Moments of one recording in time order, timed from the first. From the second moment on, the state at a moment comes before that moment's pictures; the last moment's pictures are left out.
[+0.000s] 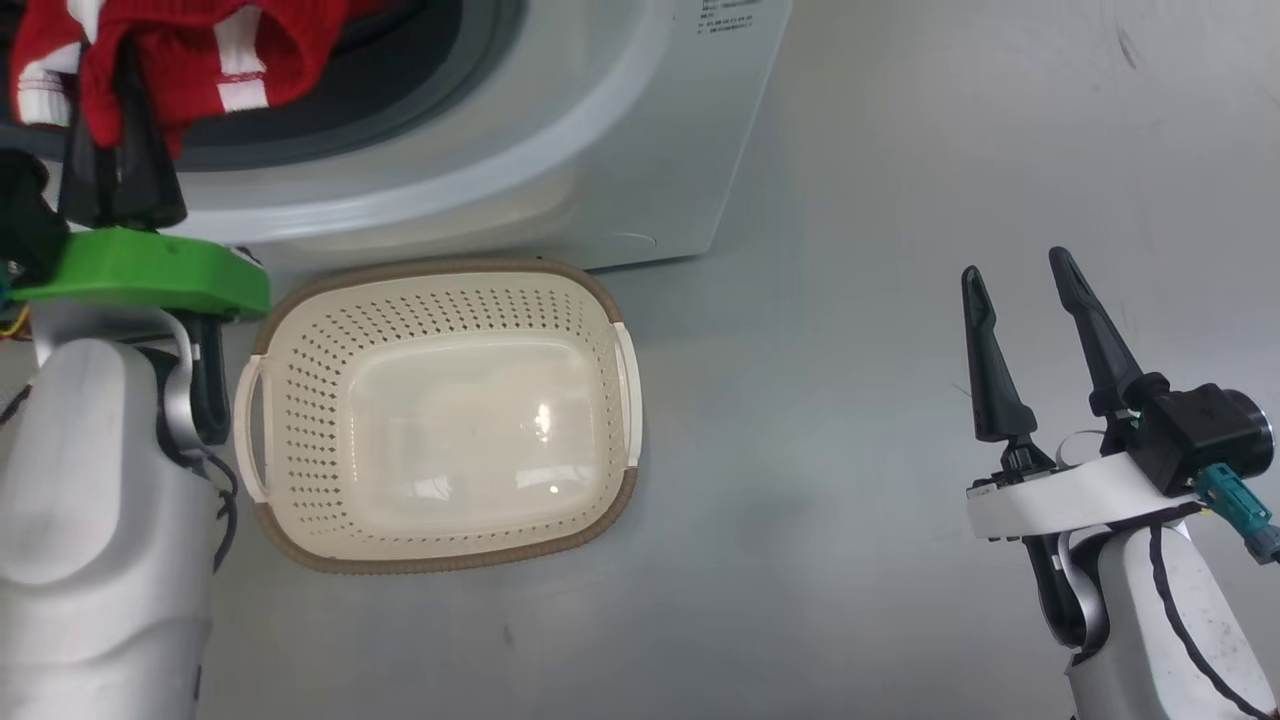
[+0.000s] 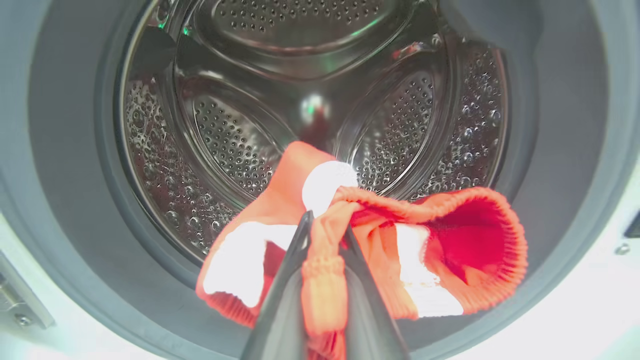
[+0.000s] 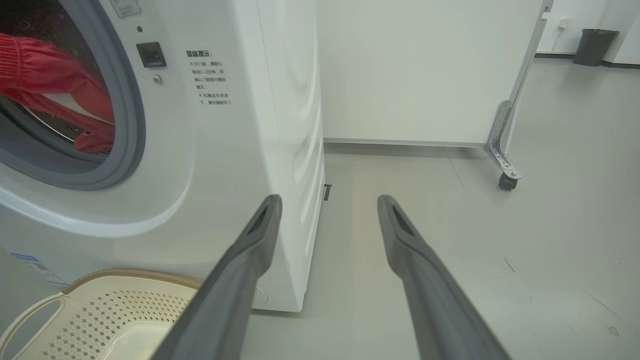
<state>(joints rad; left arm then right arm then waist) -0.68 0.14 -0.10 0.39 -0.41 0.03 -0.26 -0.19 -0.06 0.09 0.05 0.18 0.10 -0.26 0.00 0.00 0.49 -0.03</state>
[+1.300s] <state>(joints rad) -0.22 0.05 -0.27 0.29 -0.38 0.05 -0.13 -0.08 -0.06 0.15 0.00 0.17 0.11 -0.26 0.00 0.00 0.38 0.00</state>
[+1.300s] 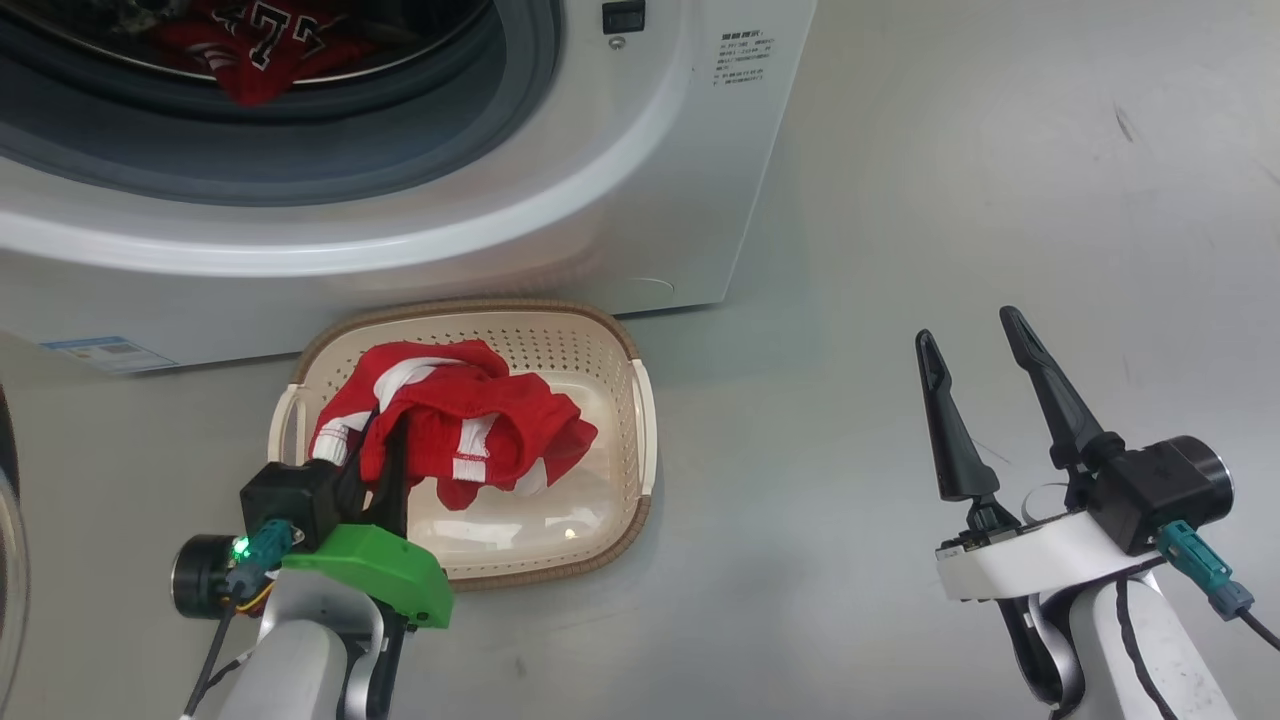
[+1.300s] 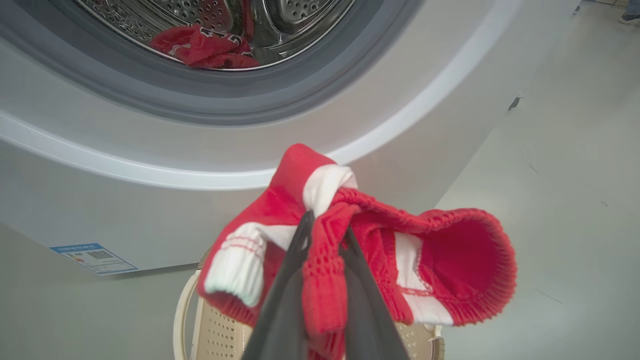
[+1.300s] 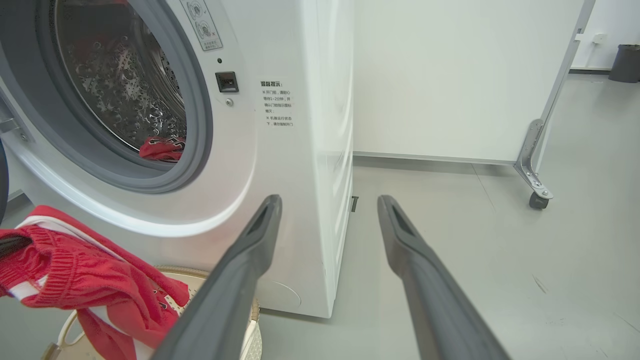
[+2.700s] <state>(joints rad) -0.61 0.08 -0.22 0.92 -0.39 0.06 -0.05 -0.25 -0.05 0.20 -0.01 0.20 0.12 -0.26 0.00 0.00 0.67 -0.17</state>
